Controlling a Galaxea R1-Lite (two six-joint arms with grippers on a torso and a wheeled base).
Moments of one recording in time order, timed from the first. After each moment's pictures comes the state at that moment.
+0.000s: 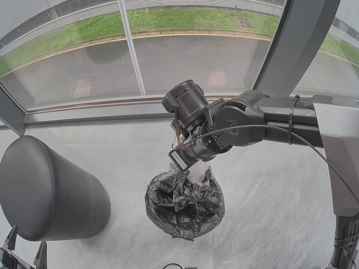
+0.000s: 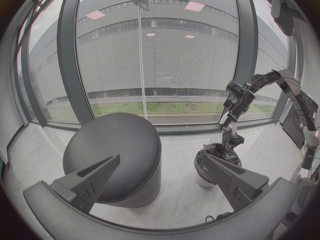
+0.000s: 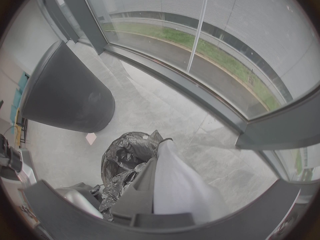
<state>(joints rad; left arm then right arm) 0.00 0.02 -0.02 0.00 0.00 -0.01 0.81 2.26 -2.00 0.57 -0.35 -0.09</state>
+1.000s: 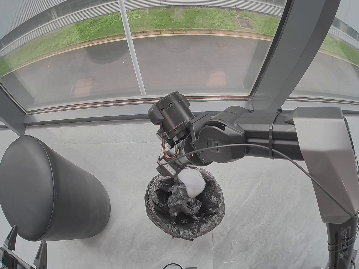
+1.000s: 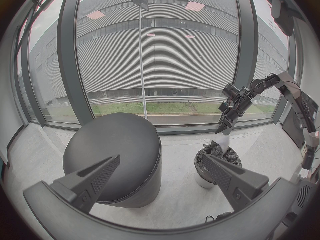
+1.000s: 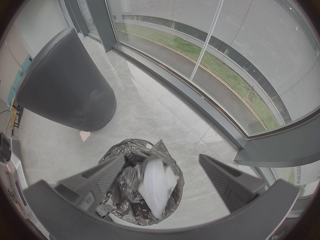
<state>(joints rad) 0.00 0.02 -0.02 0.00 0.00 -0.01 0.85 2.32 -2.00 0.45 -0.40 -0.20</state>
